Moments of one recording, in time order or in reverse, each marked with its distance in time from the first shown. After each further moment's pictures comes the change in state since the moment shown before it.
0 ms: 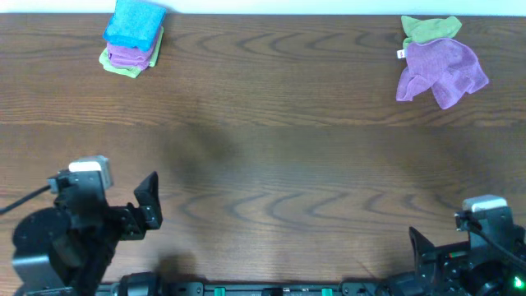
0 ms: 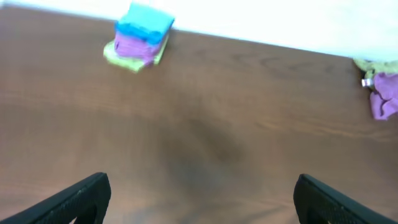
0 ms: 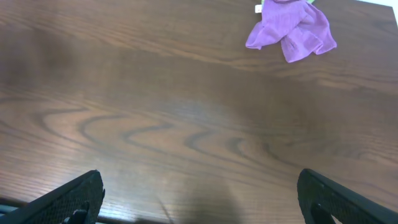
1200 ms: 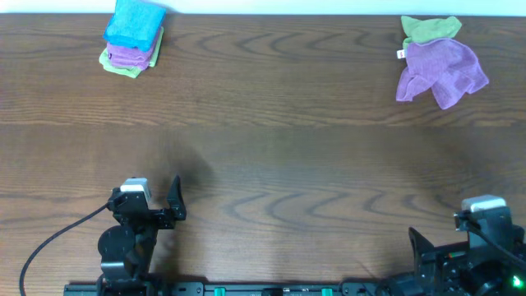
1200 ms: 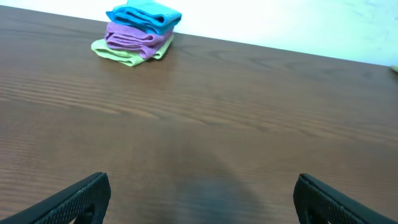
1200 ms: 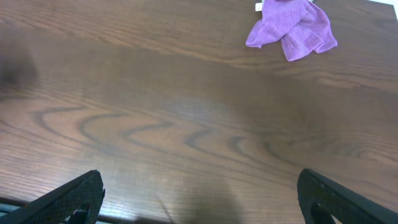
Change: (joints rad) left arm -0.073 -0.515 -0.941 0.656 -0.106 -0.073; right arm 0.000 0.000 -0.004 -0.003 0.001 0.000
